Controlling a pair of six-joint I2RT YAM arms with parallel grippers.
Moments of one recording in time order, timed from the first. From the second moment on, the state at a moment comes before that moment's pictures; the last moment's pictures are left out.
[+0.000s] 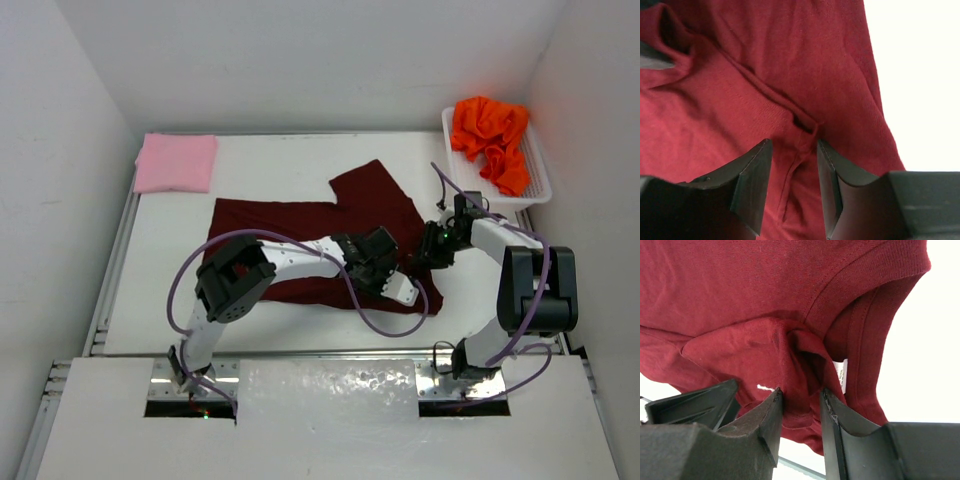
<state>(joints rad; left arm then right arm) -1.03 2.07 1.47 -0.46 0.24 0.98 -0.06 1.59 0.83 -0.50 -0.44 0.24</state>
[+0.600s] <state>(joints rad) -1.00 2.11 1.57 -0.52 0.25 0.86 -0.06 1.59 0.85 -0.57 -0.36 0.19</state>
